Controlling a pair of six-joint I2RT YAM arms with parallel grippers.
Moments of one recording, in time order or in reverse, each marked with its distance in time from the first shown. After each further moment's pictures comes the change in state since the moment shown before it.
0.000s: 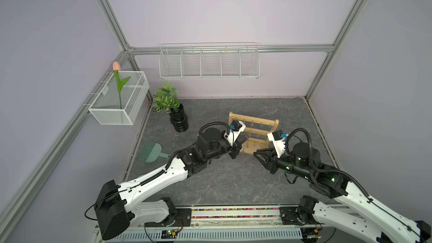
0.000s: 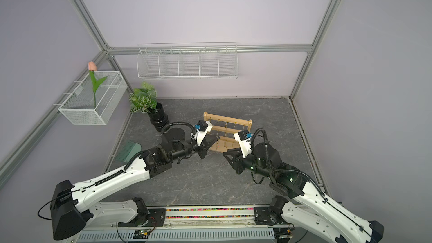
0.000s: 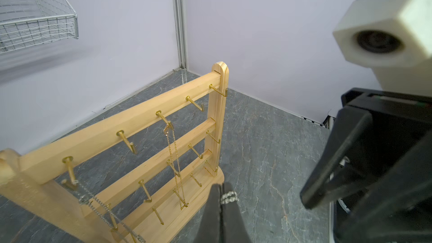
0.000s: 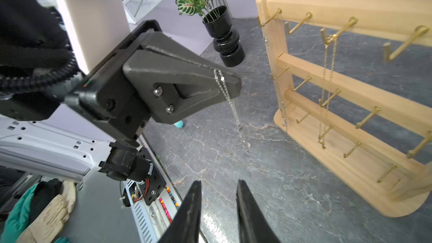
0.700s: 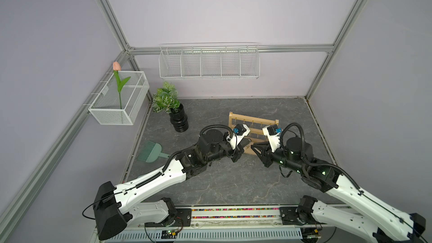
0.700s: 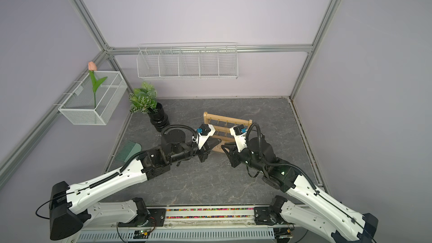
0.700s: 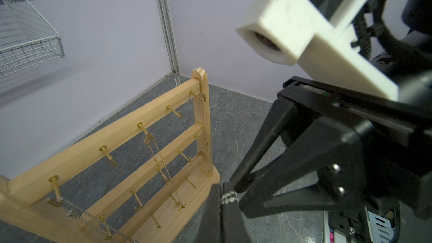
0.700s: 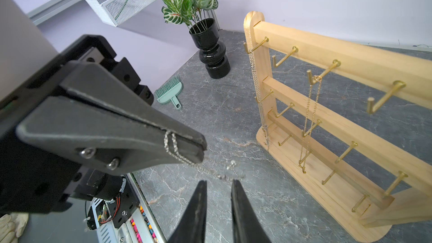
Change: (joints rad) left arm -0.054 -0.023 0.039 -0.064 -0.018 0.068; right arm -0.016 0.101 0.023 0.090 0.043 -0.083
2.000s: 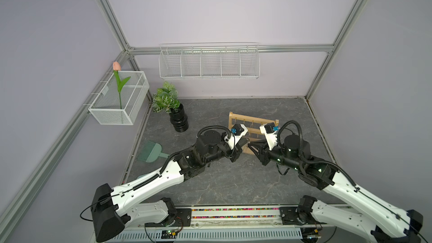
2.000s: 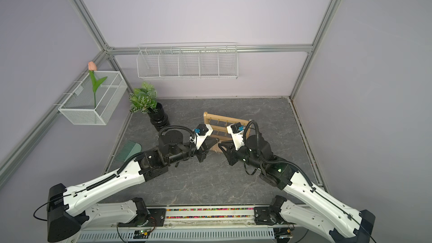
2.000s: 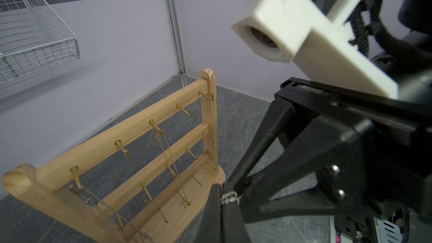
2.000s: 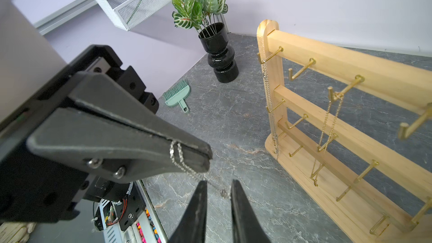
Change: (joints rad) left arm 0.000 -0.028 -0.018 0.000 -0.038 0.000; right arm -0.007 0.036 0.012 0.047 -0.045 -0.004
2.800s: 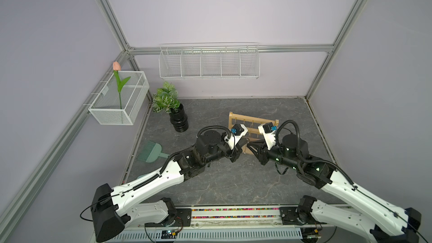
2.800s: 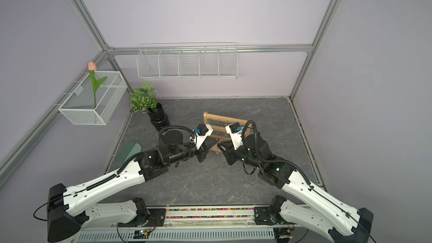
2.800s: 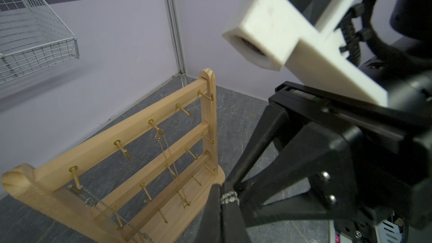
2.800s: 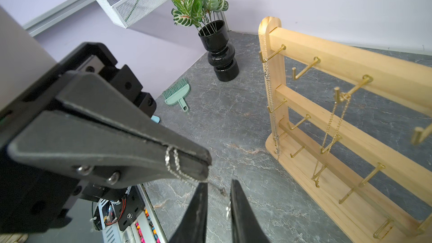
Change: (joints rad) left arm 0.000 0.000 0.000 0.000 0.007 -0.001; right arm -0.002 0.026 0.000 0.012 -0.003 -0.003
